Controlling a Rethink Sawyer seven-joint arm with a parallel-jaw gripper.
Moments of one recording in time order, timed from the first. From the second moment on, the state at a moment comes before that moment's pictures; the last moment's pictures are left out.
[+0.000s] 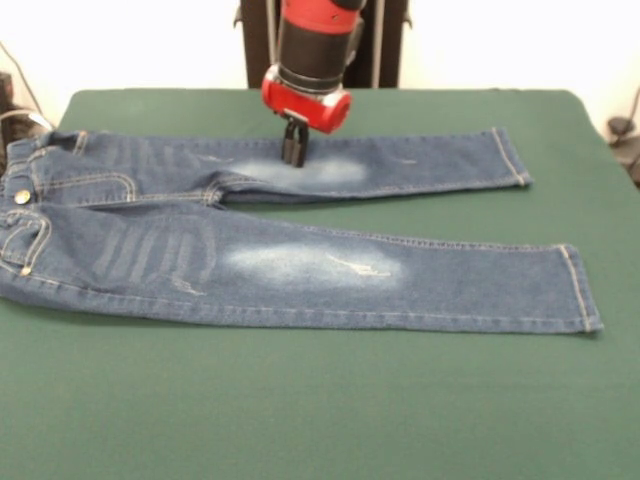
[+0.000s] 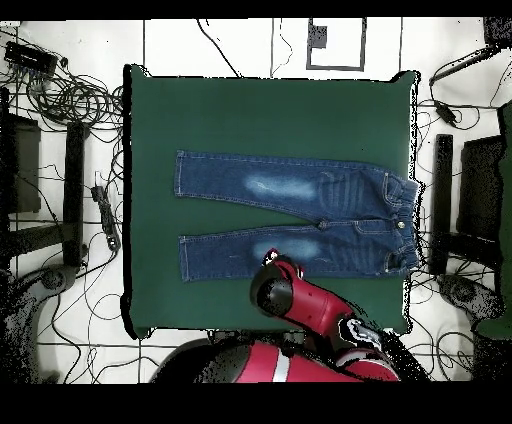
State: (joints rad) arm -0.21 -0.42 -0.16 2.03 0.07 -0.15 1.96
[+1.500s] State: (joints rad) arm -0.10 -0.39 -0.18 2.16 0.37 -0.42 2.05
